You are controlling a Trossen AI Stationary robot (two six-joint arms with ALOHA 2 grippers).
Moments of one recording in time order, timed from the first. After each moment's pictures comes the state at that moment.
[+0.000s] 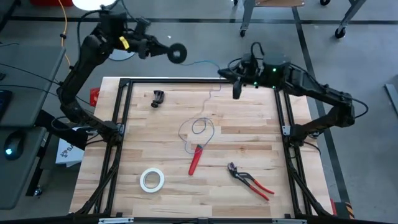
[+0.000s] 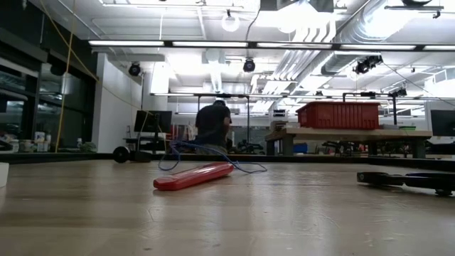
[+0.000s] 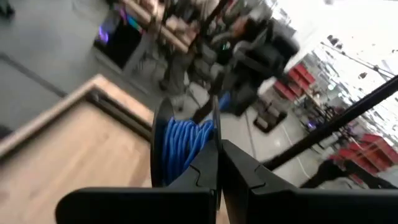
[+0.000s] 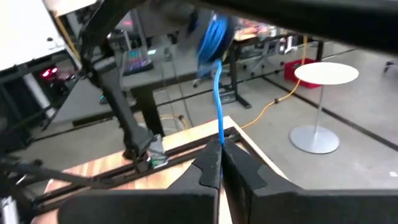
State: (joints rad) left arm 0.81 1.45 1.94 -0.74 0.84 -0.47; right arm -0.27 1.32 1.56 -0.40 0.03 0.15
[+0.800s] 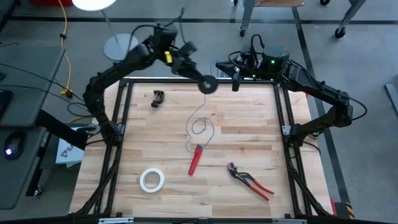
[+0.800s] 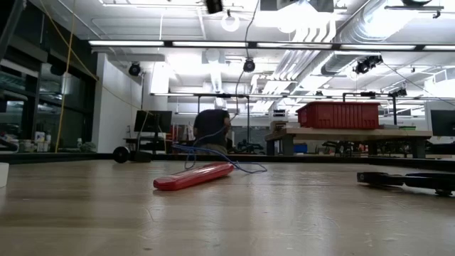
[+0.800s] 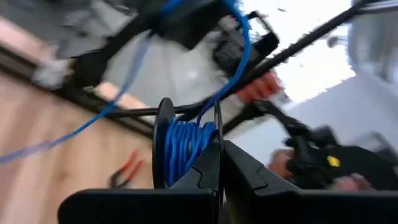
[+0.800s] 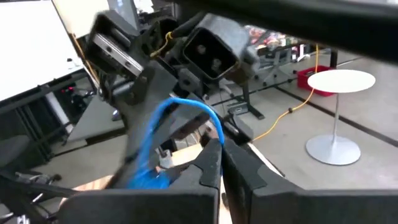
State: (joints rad) left arm 0.56 1.74 1.94 -0.47 1.09 -0.66; right arm -0.36 1.35 1.56 -0.30 -0.11 0.18
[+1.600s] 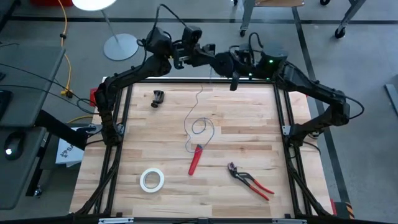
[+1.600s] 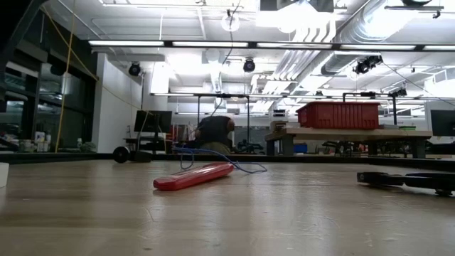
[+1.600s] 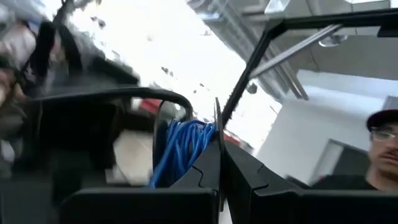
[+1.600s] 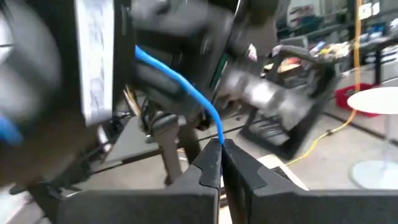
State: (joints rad) left arm 0.46 1.86 1.94 0.62 0.91 -1.09; right arm -0.35 1.40 1.56 -0.13 -0.22 0.25
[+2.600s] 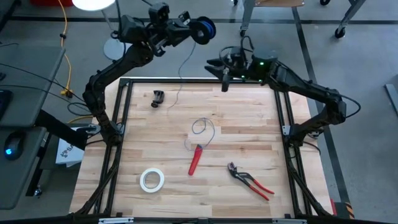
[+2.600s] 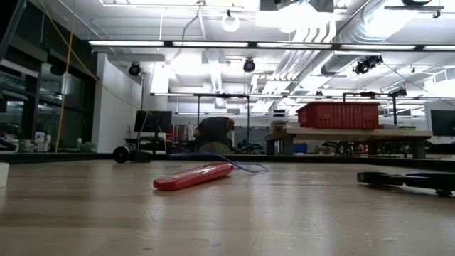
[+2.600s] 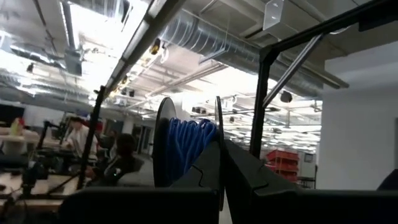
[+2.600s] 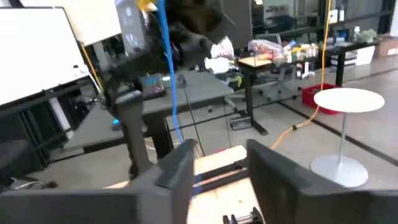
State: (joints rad) left arm 0.62 1.74 1.94 0.68 0.86 -0.89; right arm -0.33 1.45 1.56 -0.14 -0.10 0.15
